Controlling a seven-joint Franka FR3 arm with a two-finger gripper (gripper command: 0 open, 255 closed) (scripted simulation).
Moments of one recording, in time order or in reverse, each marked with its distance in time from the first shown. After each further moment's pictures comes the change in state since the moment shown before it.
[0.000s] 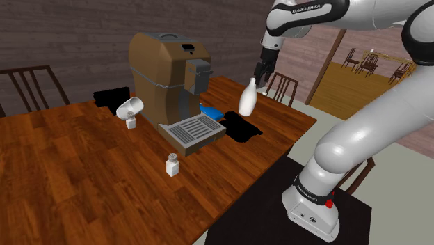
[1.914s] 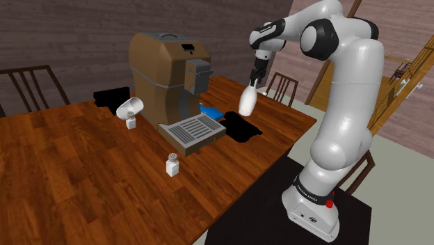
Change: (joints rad) arm -0.139 0.685 -0.148 0.546 0.229 0.104 -0.398
